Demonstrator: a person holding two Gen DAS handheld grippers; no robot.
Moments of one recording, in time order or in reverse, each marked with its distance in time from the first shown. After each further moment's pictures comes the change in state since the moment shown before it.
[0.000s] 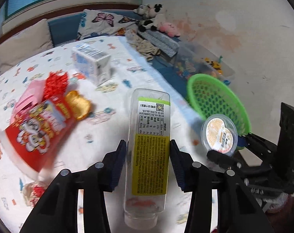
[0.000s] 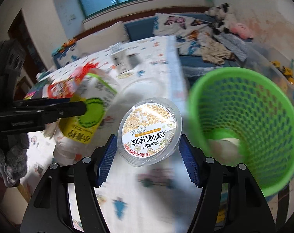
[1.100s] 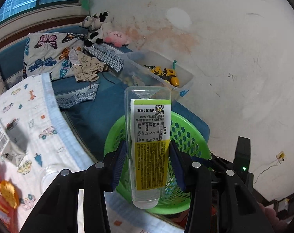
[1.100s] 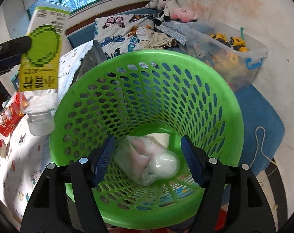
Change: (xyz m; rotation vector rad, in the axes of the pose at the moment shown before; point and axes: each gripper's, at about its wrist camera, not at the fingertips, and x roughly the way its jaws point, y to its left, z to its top) left arm 0.066 -0.140 0.117 0.184 -0.029 -0.238; right arm -0.006 -0.163 -0.020 0.208 -0.001 -0.232
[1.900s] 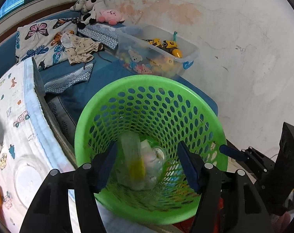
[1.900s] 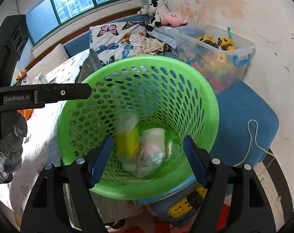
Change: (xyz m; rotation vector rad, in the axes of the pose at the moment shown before) left arm 0.072 -0.023 -0.028 0.056 0.149 0.049; right arm -0.038 -0.004 -0.018 0.050 -0.041 -0.022
